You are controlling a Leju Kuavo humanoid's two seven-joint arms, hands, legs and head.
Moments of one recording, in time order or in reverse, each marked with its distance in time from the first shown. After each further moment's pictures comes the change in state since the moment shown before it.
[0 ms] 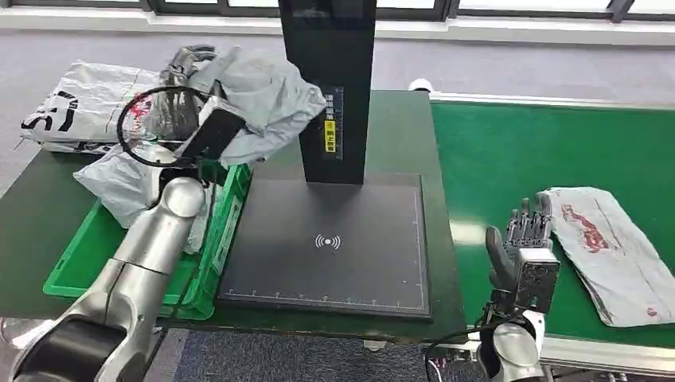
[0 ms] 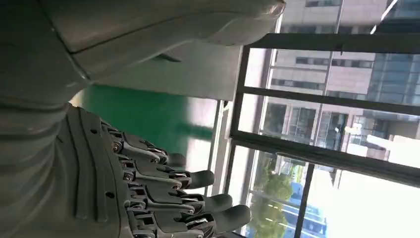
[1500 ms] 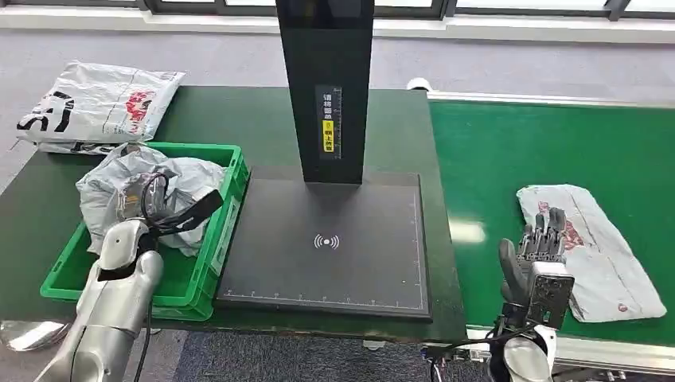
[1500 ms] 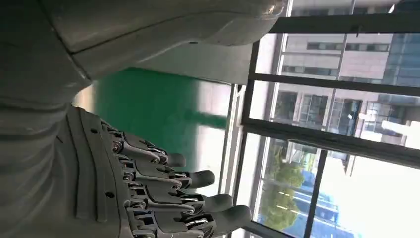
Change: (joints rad) left arm 0.326 0.107 0.286 0.027 -0.598 -0.402 0.314; right arm 0.073 0.006 -0.068 -0.034 0.019 0.018 0.002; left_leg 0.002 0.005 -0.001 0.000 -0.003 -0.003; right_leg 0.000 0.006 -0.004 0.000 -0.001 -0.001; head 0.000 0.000
